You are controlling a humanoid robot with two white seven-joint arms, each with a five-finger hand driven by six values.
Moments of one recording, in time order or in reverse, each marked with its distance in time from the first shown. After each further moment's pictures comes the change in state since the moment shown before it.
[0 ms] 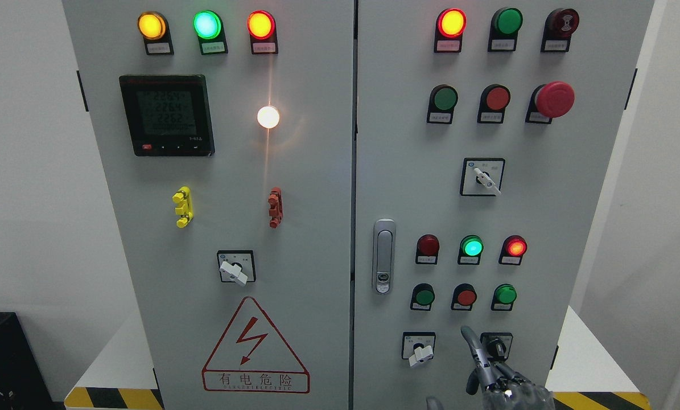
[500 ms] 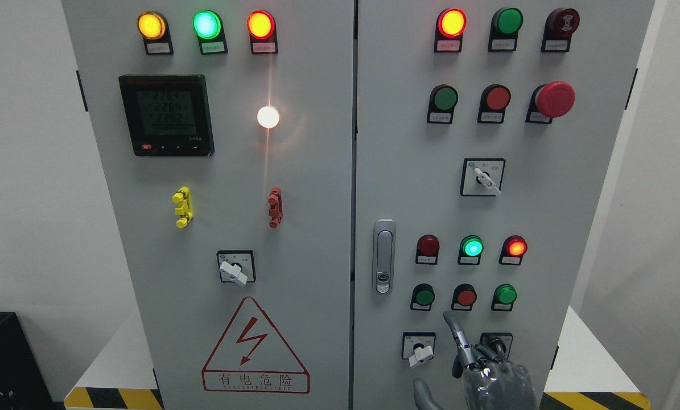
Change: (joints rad) left arm 0.000 0.000 0.000 0.000 0.000 0.000 0.000; right arm -0.087 0.003 0.023 0.085 0.034 0.023 0.009
